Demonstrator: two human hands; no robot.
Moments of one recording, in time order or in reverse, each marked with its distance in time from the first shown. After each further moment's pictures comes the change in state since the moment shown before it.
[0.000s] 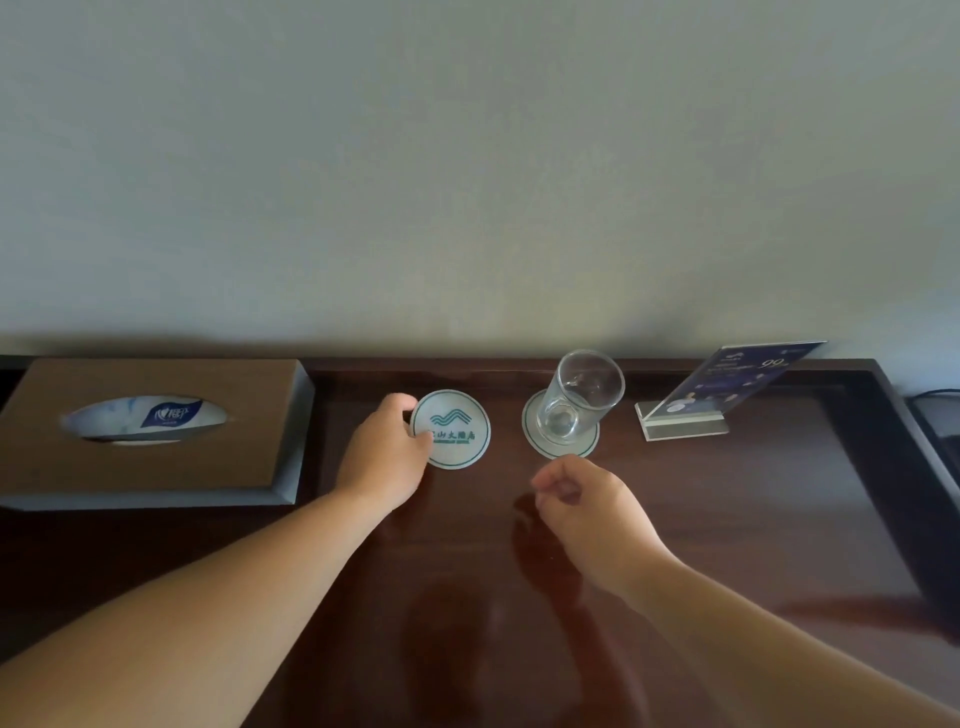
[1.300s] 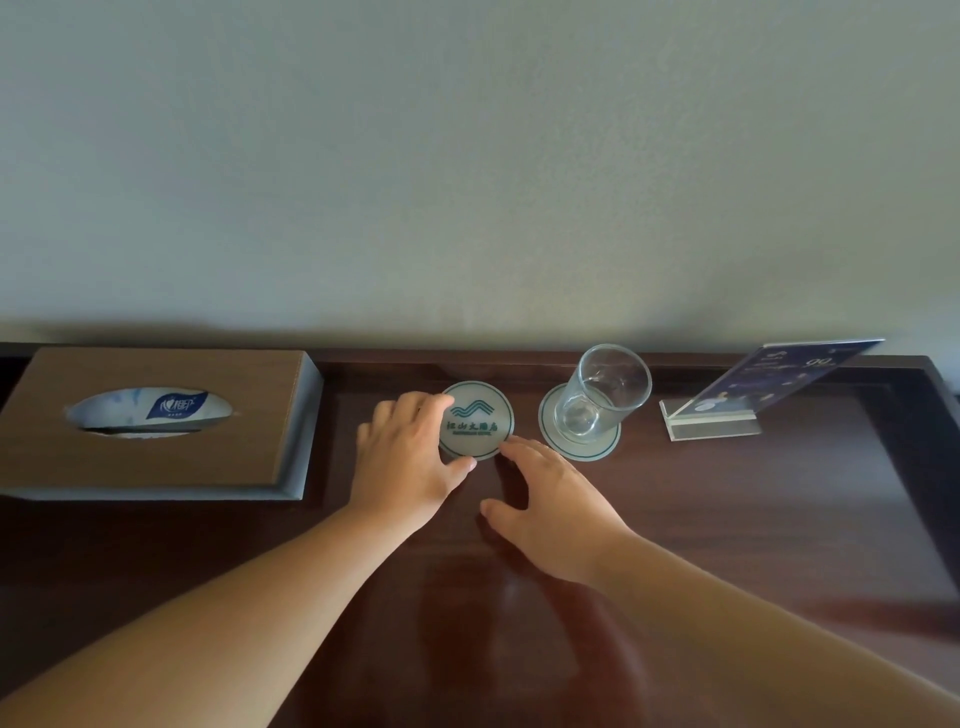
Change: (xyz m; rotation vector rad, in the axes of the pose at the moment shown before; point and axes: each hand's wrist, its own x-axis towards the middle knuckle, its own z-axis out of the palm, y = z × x) left_hand -0.007 -0.010 0.017 0.460 0.156 0.345; right_hand 0.026 -0.020 0.027 -0.317 -0.195 -0.222
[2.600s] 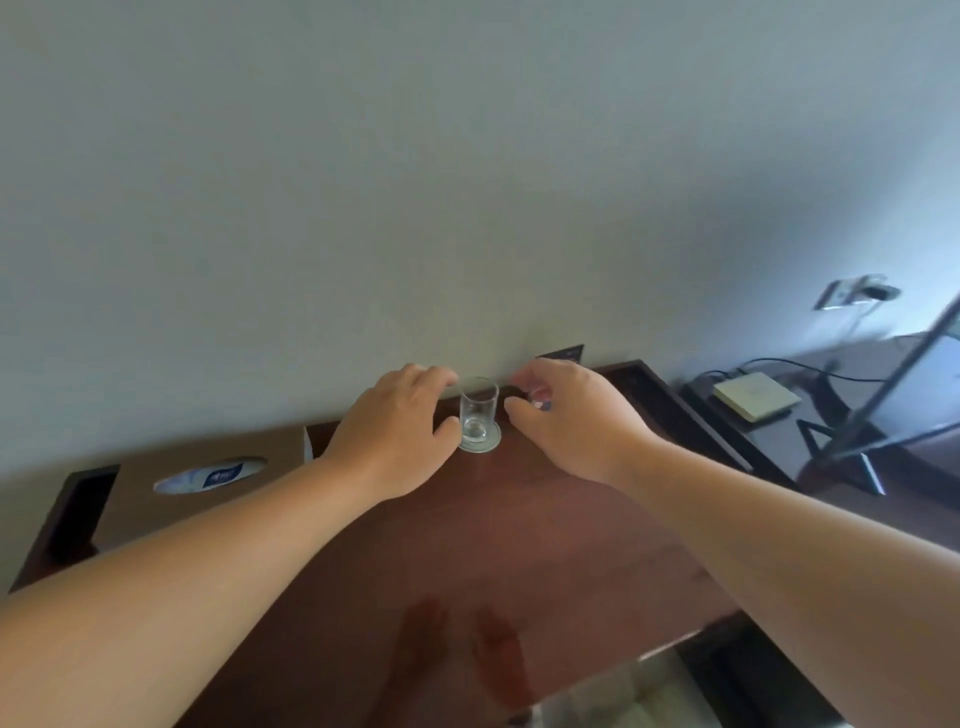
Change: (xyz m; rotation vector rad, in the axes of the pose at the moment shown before) left_hand -0.159 0.087 -0.224 -0.062 0.068 0.590; right_hand -0.260 -0.119 -0.091 -0.082 0.646 0.014
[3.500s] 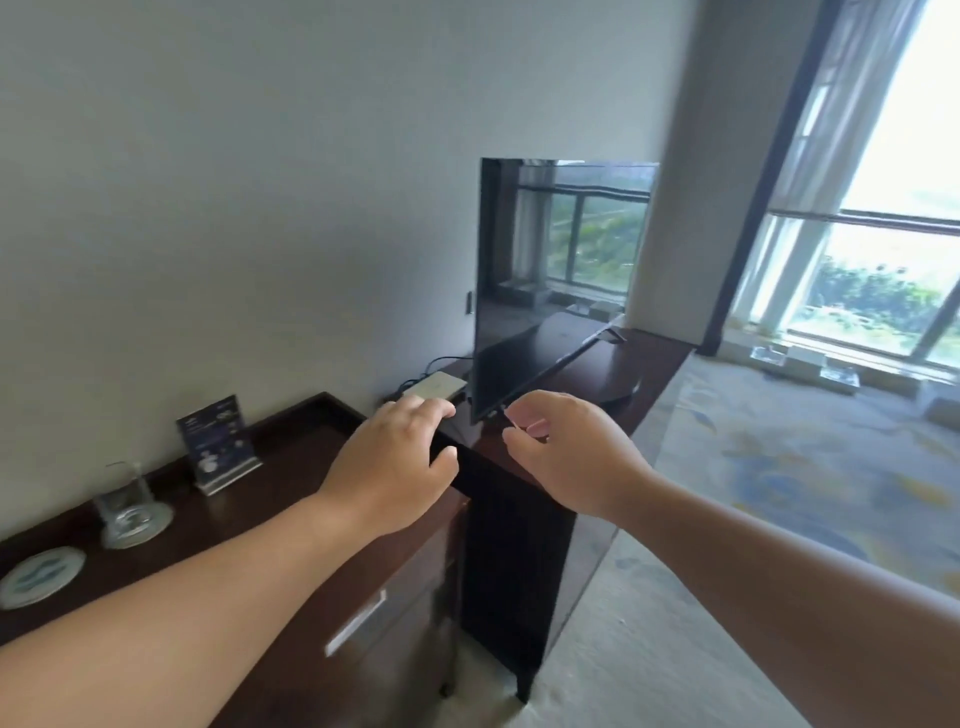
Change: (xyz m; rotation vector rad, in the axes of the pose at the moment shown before) left_hand -0.041 0.365 0.080 -0.189 -0.052 0.545; right_hand -0.296 0.173 -0.206 -0.111 0.367 0.450
